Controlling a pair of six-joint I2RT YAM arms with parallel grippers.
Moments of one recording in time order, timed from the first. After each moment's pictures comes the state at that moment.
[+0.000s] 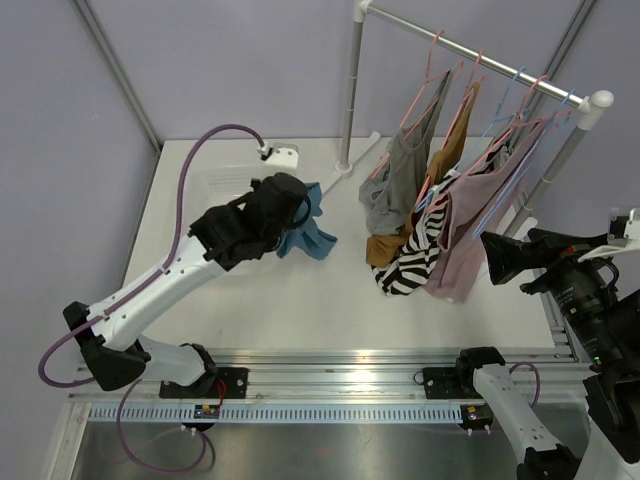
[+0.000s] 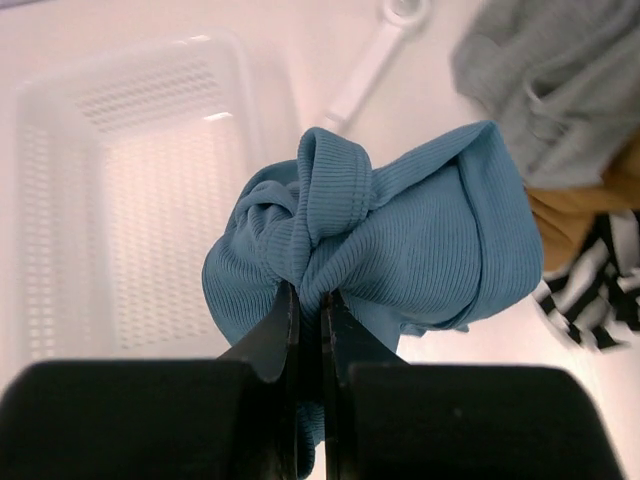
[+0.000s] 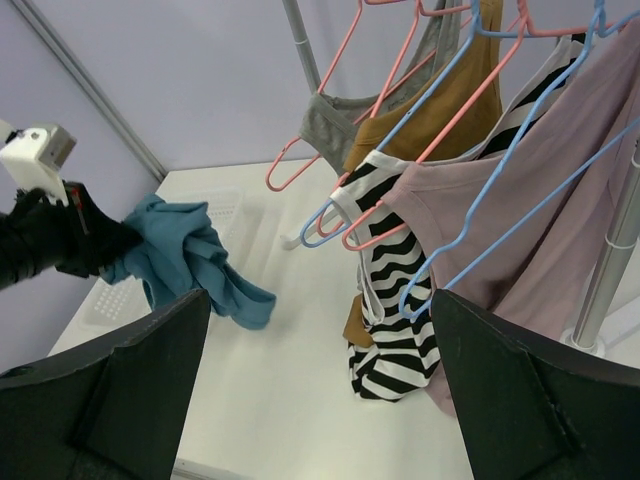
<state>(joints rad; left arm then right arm) -0.95 1.33 1.48 -0.84 -0.72 -0.41 0.10 0.65 1.68 -1.04 -0.14 0.29</state>
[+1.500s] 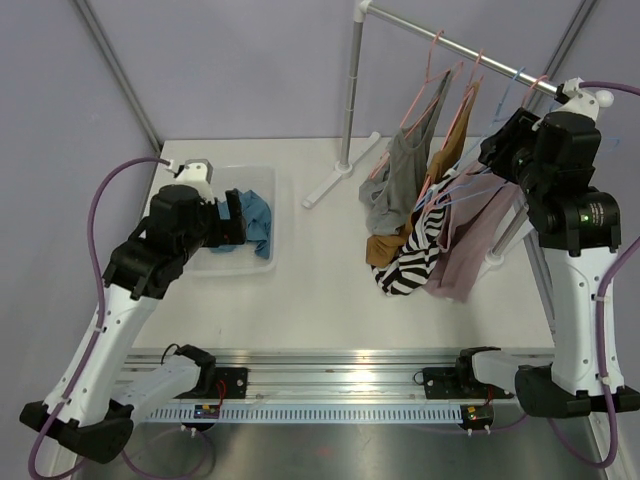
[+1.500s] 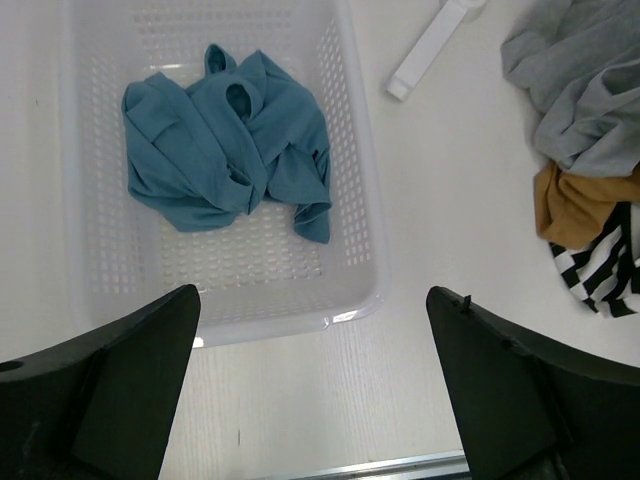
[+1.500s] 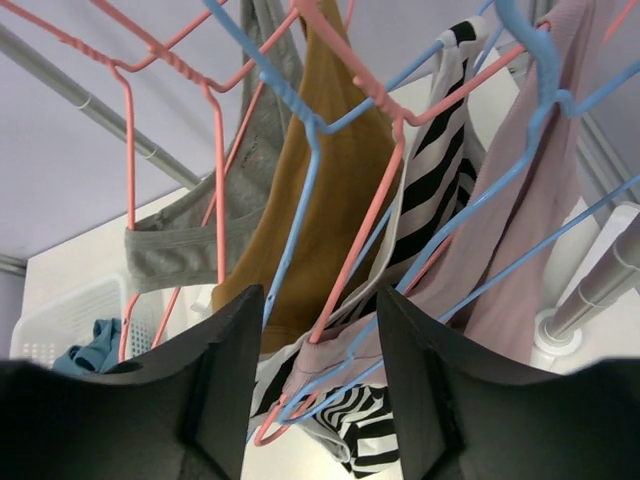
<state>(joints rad) -0.40 0.93 1.27 -0.88 -0.20 -0.29 0.10 1.20 1.81 -0.90 0.19 0.45</state>
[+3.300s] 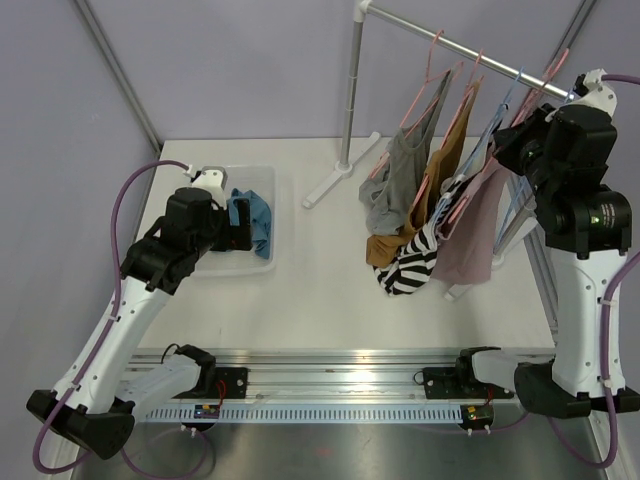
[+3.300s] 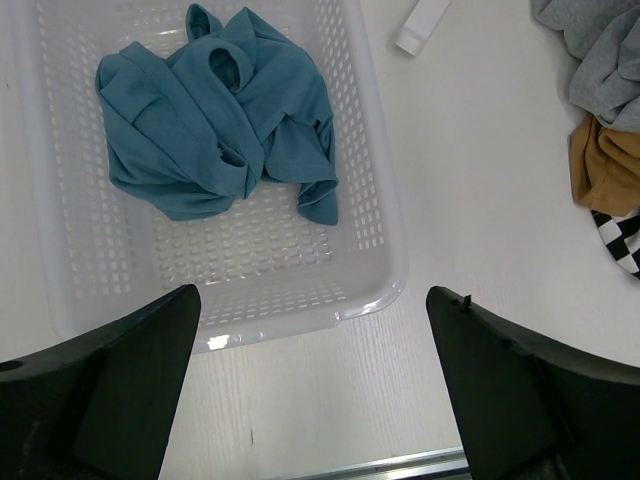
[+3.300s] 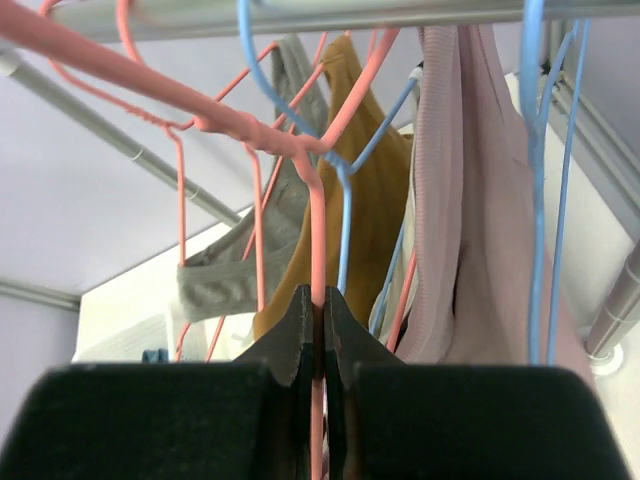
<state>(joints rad) -0.40 0.96 1.15 -0.81 -0.17 -0.23 0.10 1.23 1.90 -0.89 0.22 0.52</state>
